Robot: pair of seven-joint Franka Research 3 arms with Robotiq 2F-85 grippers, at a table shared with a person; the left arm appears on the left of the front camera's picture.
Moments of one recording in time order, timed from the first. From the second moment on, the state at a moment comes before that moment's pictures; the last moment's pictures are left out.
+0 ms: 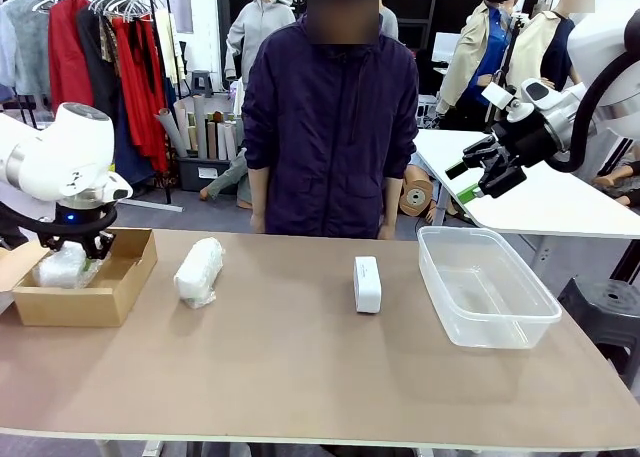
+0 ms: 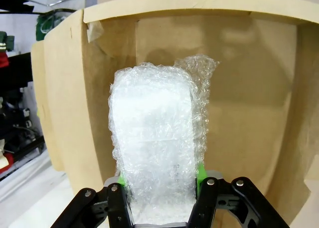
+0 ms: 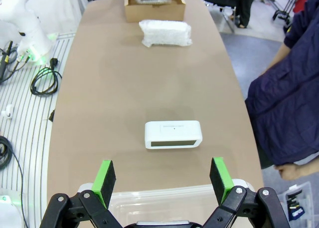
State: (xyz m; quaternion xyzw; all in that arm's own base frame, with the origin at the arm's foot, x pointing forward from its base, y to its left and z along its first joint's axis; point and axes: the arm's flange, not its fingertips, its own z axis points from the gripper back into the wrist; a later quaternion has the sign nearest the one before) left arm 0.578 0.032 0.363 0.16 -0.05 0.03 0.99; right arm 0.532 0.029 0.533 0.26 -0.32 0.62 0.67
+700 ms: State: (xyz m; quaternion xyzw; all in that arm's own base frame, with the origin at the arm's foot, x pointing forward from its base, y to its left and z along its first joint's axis) left arm 0.581 0.033 0.353 0.16 -0.05 0.03 0.99; right arm 0.532 0.029 0.533 0.26 -0.32 0.62 0.67
